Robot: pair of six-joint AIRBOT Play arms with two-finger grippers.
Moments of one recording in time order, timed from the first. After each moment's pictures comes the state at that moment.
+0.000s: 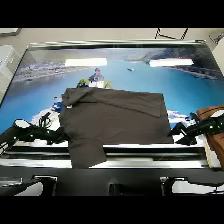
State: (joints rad) left arm 0.20 -1.26 0.59 0.83 -1.13 -1.29; right arm -0.54 -1.54 0.94 -1.13 1.48 1.40
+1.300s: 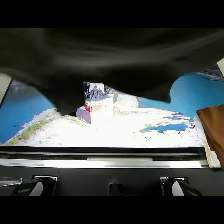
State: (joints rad) left arm 0.21 -0.73 1.85 0.86 -0.89 -1.36; right arm -0.45 -0.83 1.86 -0.92 1.14 1.33
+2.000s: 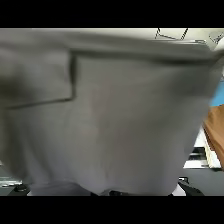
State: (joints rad) left arm 0.18 -0.93 1.65 1.03 -1.20 -1.50; right arm -0.33 -1.07 1.72 -1.08 1.48 1.53
